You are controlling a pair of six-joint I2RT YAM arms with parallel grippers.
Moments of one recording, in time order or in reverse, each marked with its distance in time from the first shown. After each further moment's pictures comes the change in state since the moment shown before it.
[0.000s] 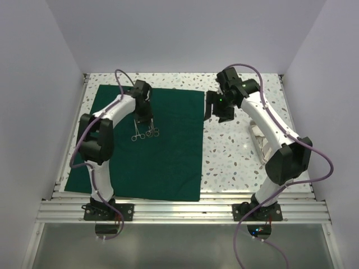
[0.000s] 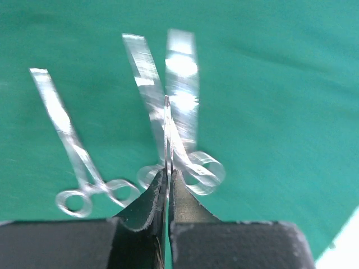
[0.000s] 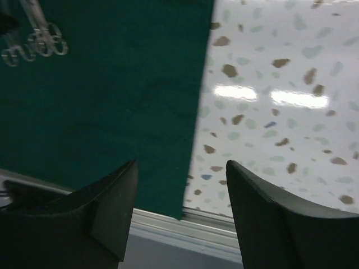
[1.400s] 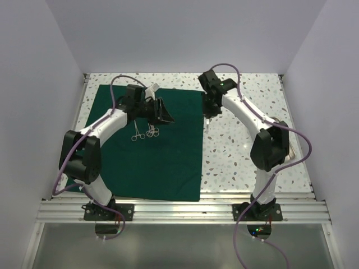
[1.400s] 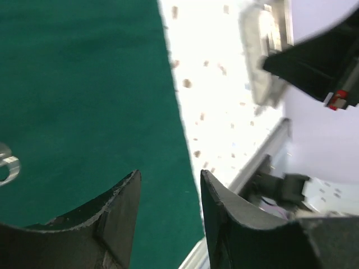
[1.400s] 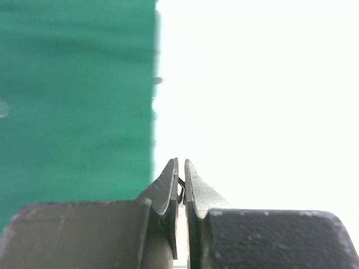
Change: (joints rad) left arm -0.011 -0.319 -0.346 0.509 0.783 -0.064; right arm 0.082 0.234 0.086 0.143 0.128 0.040
